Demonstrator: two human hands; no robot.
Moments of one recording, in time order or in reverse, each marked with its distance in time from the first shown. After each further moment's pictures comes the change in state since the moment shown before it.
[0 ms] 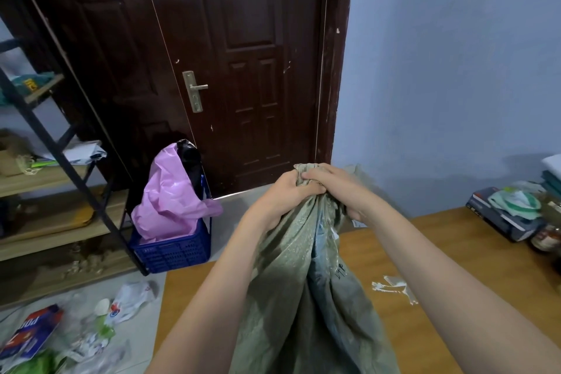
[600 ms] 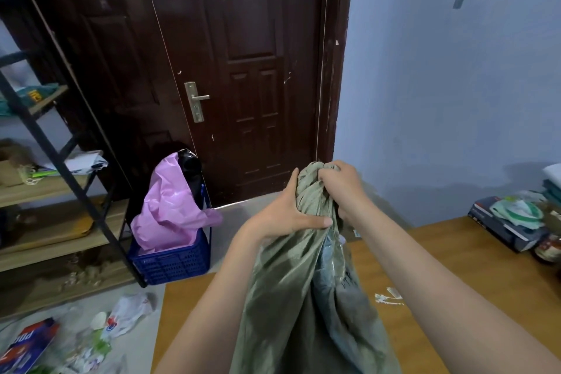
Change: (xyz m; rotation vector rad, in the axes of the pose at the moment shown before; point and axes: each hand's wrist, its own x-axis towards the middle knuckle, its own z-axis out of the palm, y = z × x) left_hand 0.002 -0.022 -0.014 0.313 -0.104 -0.110; right_hand 0.007 -0.019 0.015 0.161 0.393 -0.005
